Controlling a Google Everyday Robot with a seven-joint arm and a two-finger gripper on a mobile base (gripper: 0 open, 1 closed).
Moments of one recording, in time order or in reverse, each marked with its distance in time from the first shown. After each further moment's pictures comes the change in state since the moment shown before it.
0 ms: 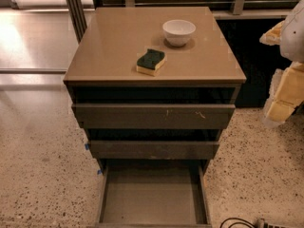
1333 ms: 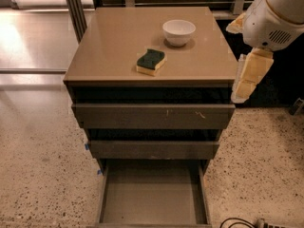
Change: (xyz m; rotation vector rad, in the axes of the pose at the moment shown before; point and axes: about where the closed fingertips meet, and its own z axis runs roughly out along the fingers) arm -0.044 -0.059 0.041 0.014 -0.095 -0.131
